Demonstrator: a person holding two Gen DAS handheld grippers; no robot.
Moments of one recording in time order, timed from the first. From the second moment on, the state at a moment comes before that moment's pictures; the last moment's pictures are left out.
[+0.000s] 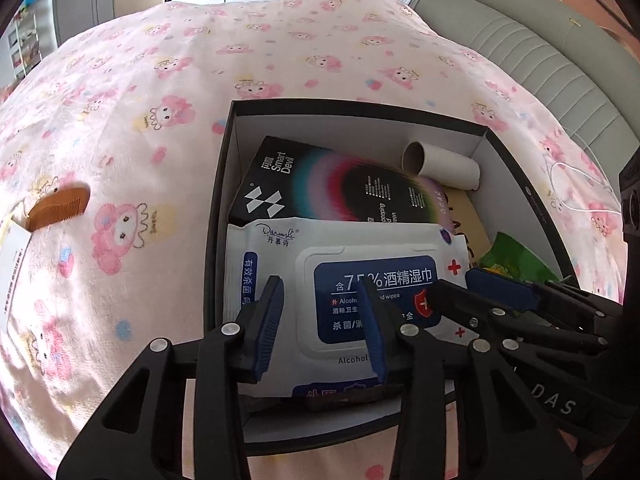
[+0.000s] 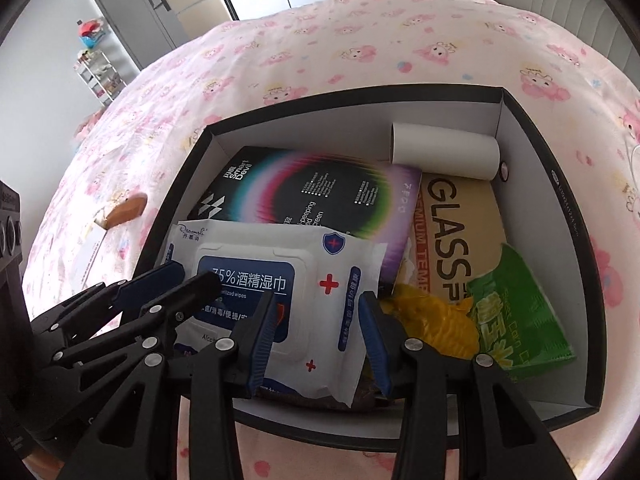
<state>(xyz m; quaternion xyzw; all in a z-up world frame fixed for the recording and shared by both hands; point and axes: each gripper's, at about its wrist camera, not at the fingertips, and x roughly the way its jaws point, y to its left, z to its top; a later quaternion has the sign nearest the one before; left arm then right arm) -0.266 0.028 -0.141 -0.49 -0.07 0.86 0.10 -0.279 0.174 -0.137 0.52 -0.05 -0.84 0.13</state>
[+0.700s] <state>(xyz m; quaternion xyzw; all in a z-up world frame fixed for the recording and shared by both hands) -0.135 -0.038 -0.034 -0.39 -0.06 0.92 0.04 -0.172 0.117 -0.042 0.45 -0.06 -0.88 0.15</state>
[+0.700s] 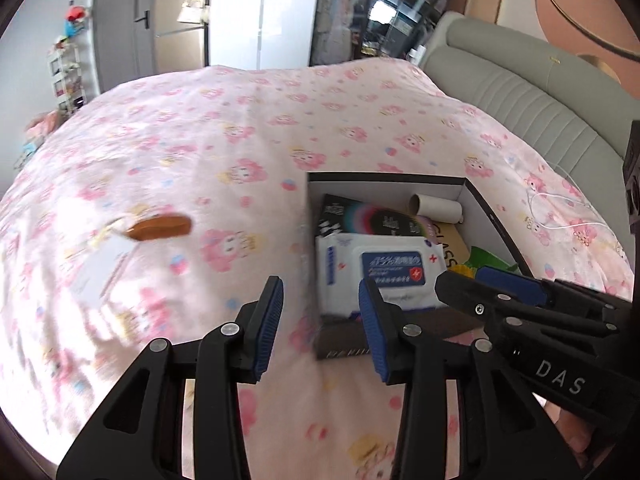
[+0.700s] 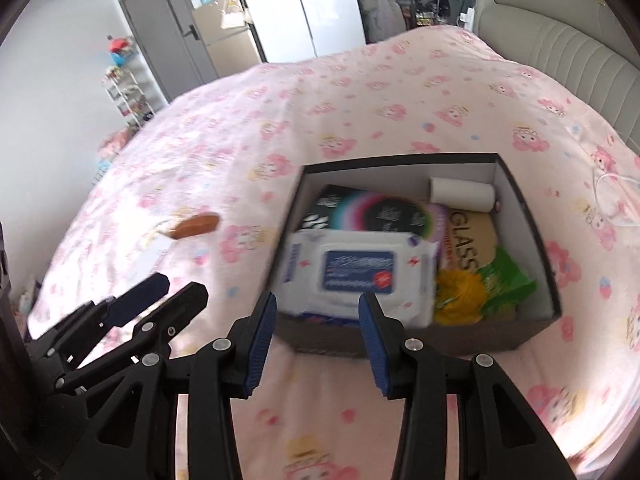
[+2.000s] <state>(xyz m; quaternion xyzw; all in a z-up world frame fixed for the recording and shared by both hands) -0.028 -0.190 -0.015 -0.36 -0.08 0.93 -0.06 -0.082 -0.048 -0.020 0.41 0.03 -0.88 0.24</state>
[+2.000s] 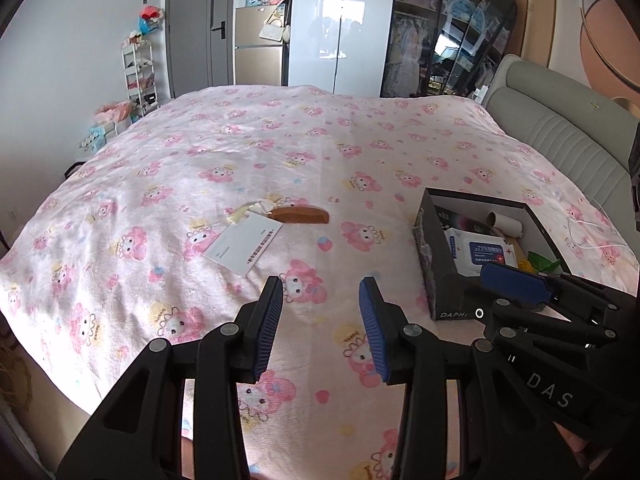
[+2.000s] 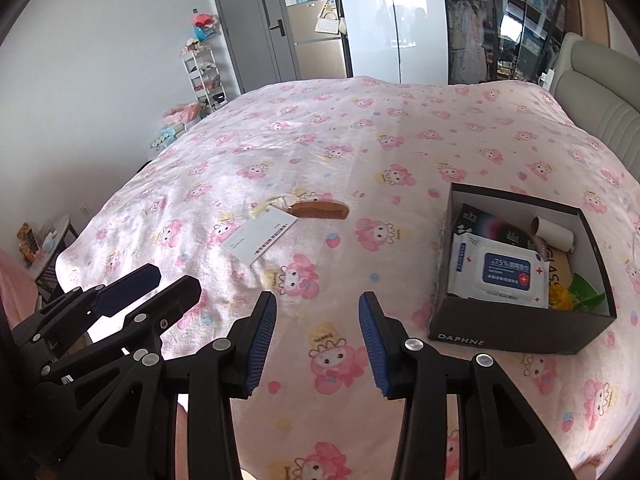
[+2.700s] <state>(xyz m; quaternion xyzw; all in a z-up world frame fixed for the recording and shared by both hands) -0.140 -0.360 -0.162 -0.40 -0.24 0.88 -0.11 -0.209 -0.191 -0.144 0.46 0.05 -0.84 0.30</state>
